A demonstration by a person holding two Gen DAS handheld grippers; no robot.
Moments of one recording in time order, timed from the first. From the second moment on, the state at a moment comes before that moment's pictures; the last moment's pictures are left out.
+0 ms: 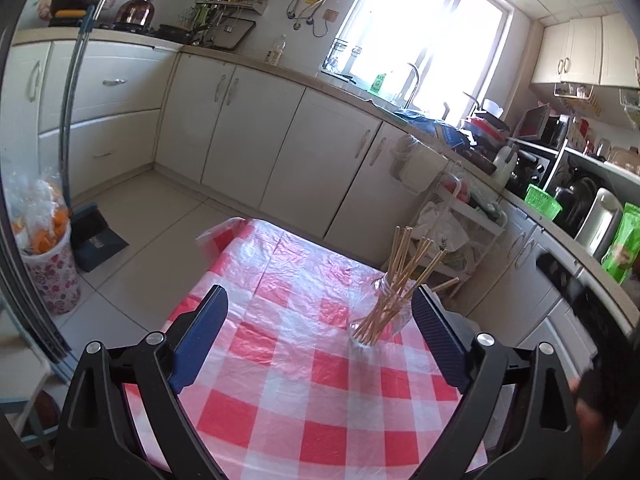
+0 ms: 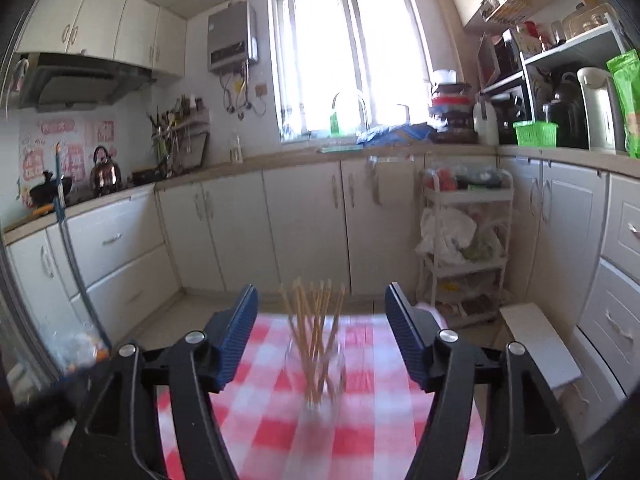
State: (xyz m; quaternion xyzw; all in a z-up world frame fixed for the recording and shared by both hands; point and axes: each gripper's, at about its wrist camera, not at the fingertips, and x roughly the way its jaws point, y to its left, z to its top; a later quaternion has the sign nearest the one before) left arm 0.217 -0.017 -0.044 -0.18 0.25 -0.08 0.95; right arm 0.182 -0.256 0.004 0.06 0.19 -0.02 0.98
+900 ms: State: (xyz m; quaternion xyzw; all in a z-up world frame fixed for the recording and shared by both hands) left arm 0.028 -0.020 0.047 0.01 0.26 -0.07 0.96; right arm -0.027 -0.209 0.025 0.12 0.28 0.00 0.95
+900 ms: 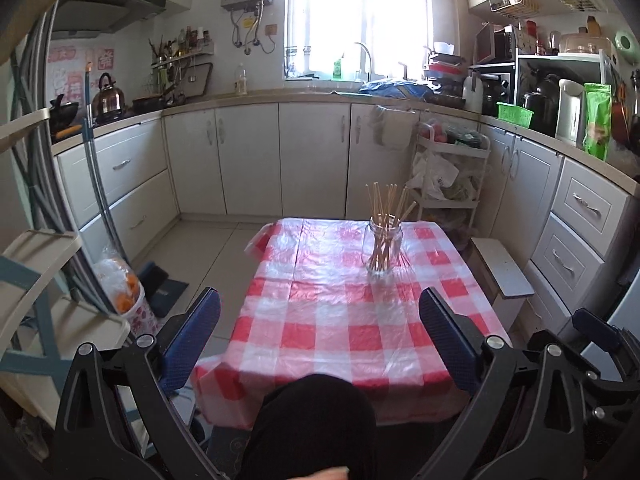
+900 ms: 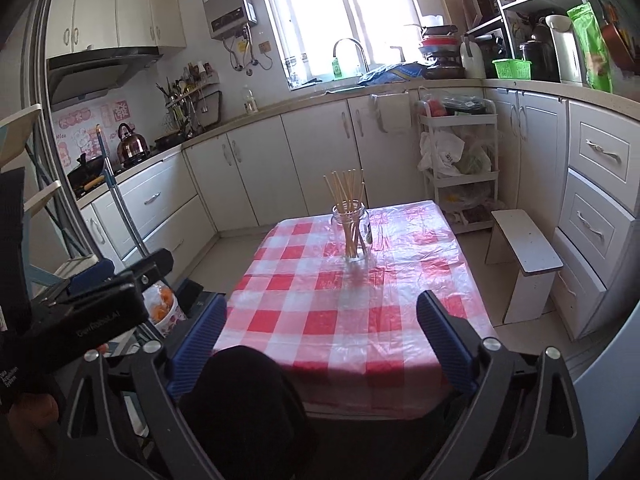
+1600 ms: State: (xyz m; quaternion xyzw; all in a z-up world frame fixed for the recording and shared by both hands) left arm -0.066 0.019 0.028 0.00 0.30 -0.06 0.95; right arm -0.109 -0.166 0.000 0.12 0.31 -0.01 0.94
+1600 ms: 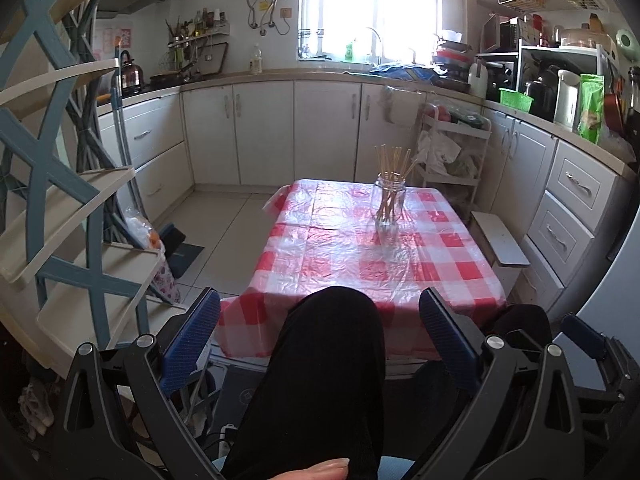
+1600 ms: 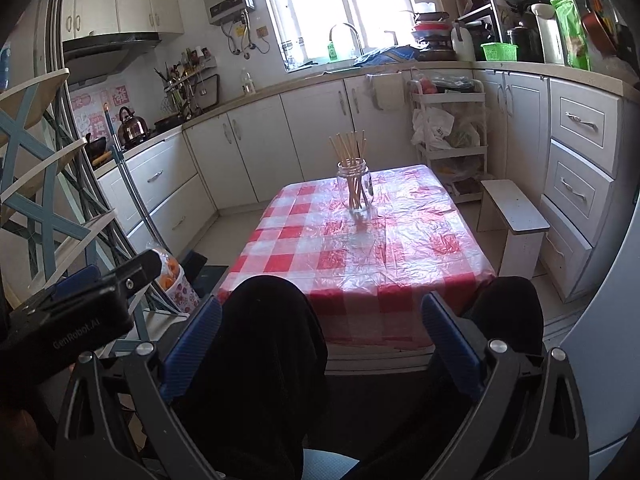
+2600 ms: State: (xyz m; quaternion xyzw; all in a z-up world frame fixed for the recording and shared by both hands) left arm -0.062 0.023 0.018 -0.01 0.31 -0.04 0.95; right arm -0.114 -0.164 0.002 0.12 0.31 -0.01 0.94
